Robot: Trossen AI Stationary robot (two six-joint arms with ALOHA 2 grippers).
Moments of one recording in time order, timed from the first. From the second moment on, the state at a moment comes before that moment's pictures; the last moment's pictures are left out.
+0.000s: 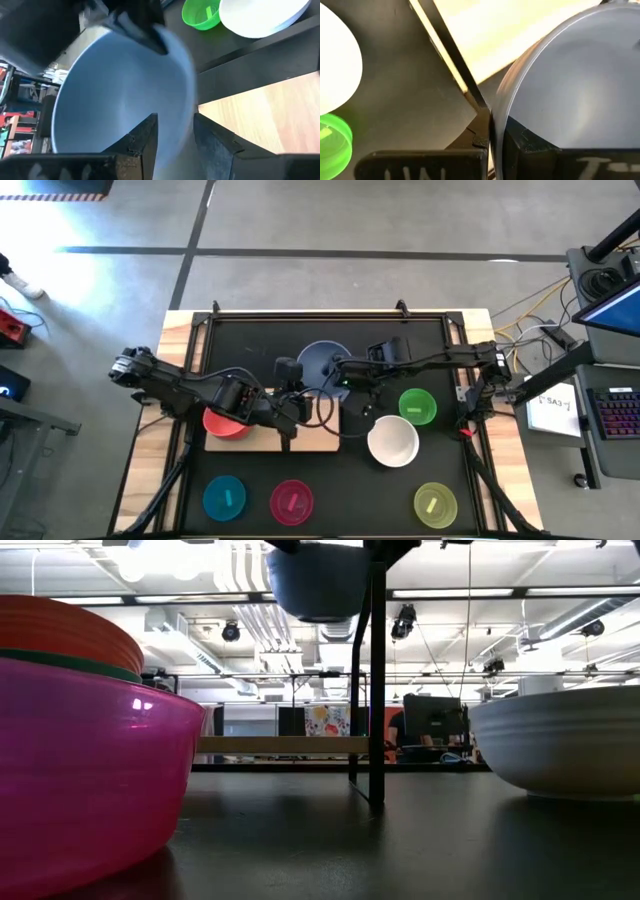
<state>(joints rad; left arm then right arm) -0.32 1.57 1.52 -0.80 -0.69 0.28 0.08 1.84 2.02 -1.34 0.14 -1.07</state>
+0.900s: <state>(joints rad) -0.29 1.62 1.52 -0.82 -0.51 0.28 0.11 1.84 2.03 -1.26 0.09 -1.09</state>
